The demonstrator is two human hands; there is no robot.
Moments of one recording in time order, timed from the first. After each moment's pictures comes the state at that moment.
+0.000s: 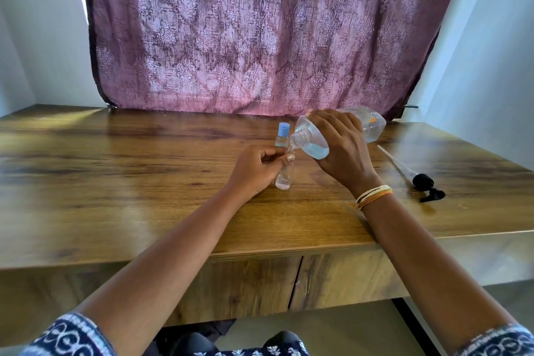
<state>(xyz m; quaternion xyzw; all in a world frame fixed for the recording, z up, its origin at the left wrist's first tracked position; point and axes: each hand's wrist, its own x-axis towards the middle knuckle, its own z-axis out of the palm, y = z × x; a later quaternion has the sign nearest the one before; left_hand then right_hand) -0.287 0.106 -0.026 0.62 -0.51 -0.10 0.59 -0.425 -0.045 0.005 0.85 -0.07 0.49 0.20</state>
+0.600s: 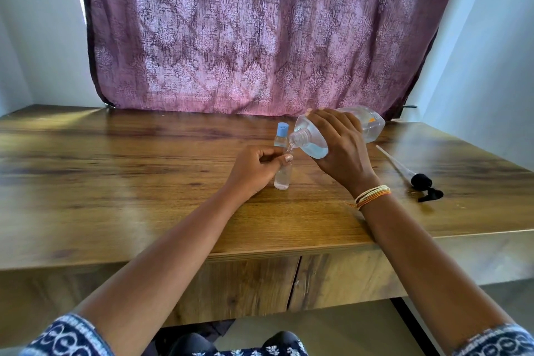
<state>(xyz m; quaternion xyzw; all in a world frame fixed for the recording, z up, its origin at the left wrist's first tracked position) -0.286 0.105 -0.026 0.62 -0.51 -0.10 0.59 -0.426 -0.047 0.004 0.85 -0.07 0.49 0.20</state>
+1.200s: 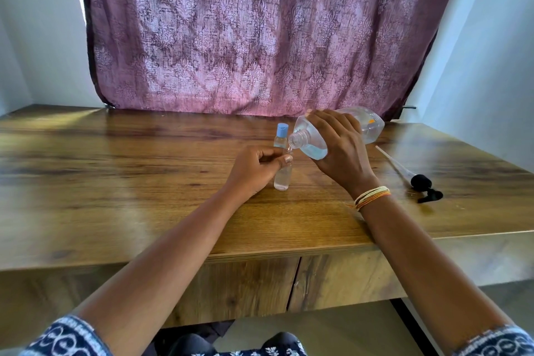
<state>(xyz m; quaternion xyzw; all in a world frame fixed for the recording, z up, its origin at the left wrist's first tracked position) -0.285 0.105 -0.026 0.62 -0.51 -0.11 0.59 -0.425 -0.046 0.003 0.85 -0.07 0.49 0.20</state>
